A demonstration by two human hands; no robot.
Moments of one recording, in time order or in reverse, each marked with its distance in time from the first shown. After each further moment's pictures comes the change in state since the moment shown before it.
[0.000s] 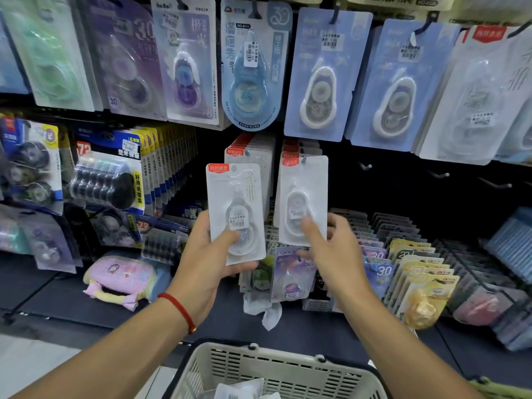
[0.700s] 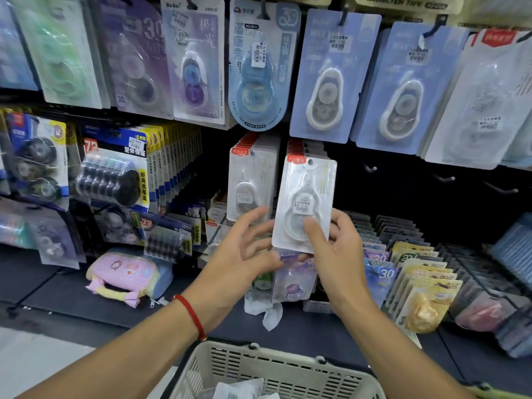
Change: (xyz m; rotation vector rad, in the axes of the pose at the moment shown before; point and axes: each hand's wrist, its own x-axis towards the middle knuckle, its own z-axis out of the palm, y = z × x) left_hand -0.016 -0.001 0.016 0.144 -0.314 0.023; right_hand -0.013 -0.008 0.008 0.293 0.002 -0.120
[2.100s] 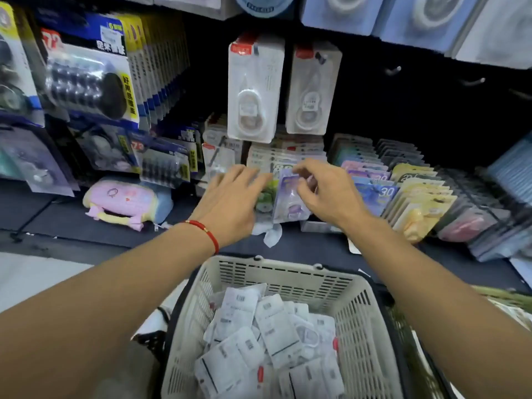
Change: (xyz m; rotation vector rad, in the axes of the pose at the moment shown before) left_hand 0.003 -0.058 -0.040 1.532 -0.183 0.289; right_hand 0.011 0.064 -0.023 -0.998 -0.329 -0.465
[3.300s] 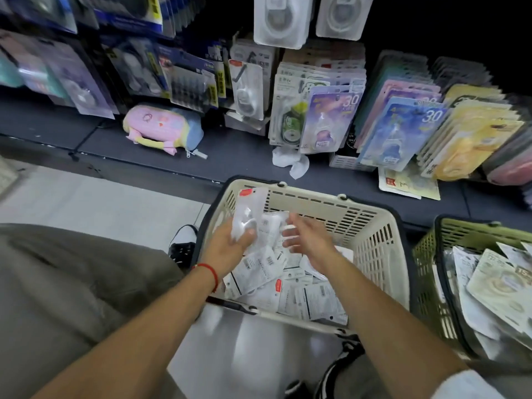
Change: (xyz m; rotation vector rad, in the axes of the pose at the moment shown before) left_hand -0.190 0.049 0.129 -1.140 -0.066 -0.791; right_hand -0.201 -0.033 0.141 1.070 -0.455 1.110
